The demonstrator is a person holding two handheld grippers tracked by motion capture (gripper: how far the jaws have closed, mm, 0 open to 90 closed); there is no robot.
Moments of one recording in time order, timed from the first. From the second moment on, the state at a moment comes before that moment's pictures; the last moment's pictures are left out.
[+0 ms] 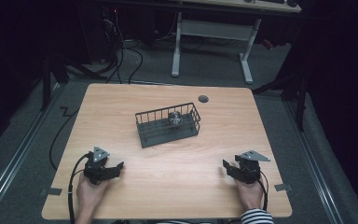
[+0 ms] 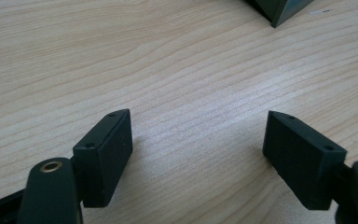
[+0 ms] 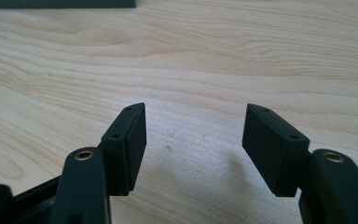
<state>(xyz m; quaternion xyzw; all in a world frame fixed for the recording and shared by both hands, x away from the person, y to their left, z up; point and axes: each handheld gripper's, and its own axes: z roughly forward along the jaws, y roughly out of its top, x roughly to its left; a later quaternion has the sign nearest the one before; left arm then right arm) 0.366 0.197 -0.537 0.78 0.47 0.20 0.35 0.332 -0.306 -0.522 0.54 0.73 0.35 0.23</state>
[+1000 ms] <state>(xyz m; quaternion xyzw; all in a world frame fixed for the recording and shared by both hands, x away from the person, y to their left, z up) 0.366 0.197 -0.537 0.78 0.47 0.20 0.35 0.334 -0.298 -0.531 0.53 0.74 0.33 0.23</state>
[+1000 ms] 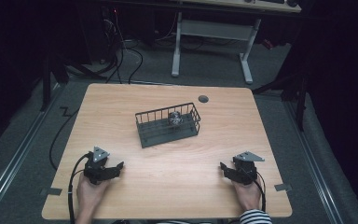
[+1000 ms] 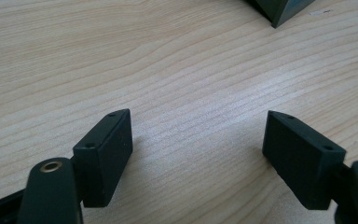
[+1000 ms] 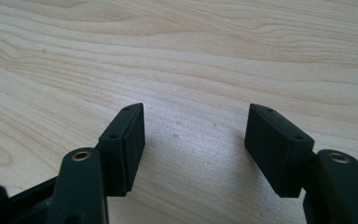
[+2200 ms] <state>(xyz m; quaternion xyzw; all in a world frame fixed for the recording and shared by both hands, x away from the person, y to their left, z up) 0.365 0.197 -0.537 0.78 0.47 0.20 0.35 0.331 -0.296 -0.531 0.52 0.75 0.32 0.23</state>
